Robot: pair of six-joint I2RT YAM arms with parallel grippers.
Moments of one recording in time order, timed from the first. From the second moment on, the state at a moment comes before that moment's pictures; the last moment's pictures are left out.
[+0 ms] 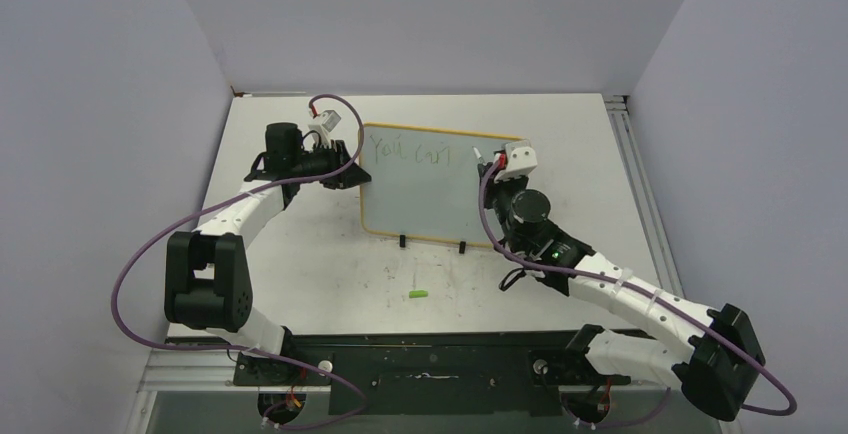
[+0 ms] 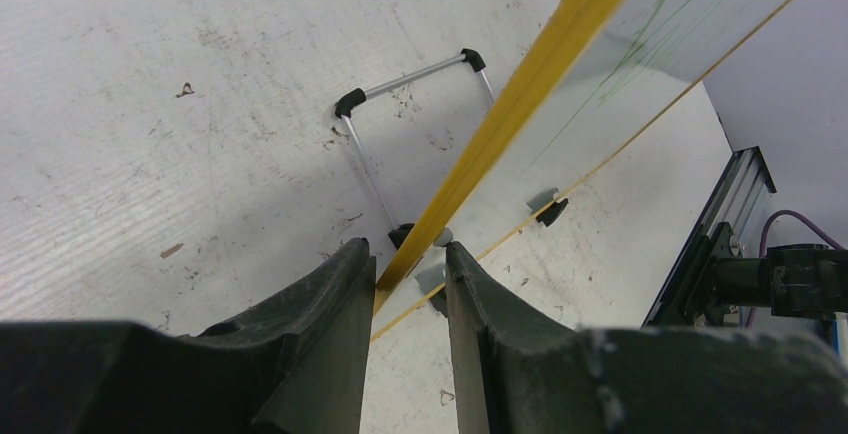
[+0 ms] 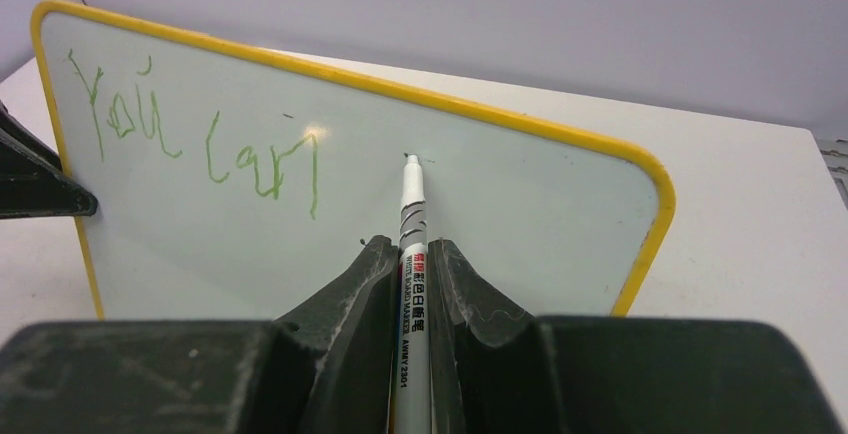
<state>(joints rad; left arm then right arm) -0.10 1.56 1.01 -0.06 0.78 -0.23 0.82 1.08 0.71 0.32 0.57 0.02</state>
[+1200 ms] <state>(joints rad) -0.10 1.56 1.01 -0.07 0.78 -0.23 0.78 1.09 0.69 0.31 0.42 0.07</state>
